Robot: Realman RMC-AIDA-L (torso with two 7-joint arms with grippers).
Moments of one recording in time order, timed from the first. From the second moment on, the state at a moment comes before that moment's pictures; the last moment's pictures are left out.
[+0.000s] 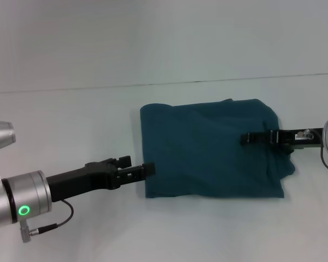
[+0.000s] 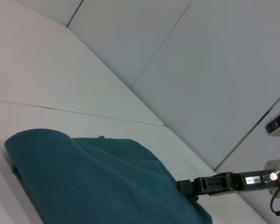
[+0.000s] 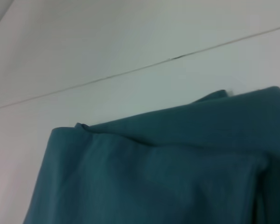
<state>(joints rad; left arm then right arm) -0.50 -2.16 0.92 0.61 1.76 1.30 -1.74 0.68 1.99 -0.72 -0.53 -2.25 -1.03 2.24</state>
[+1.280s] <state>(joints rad) -0.49 -2.16 0.89 0.60 1.76 1.30 -1.74 0.69 2.01 -0.71 -0.53 -2.21 -1.00 2.18</state>
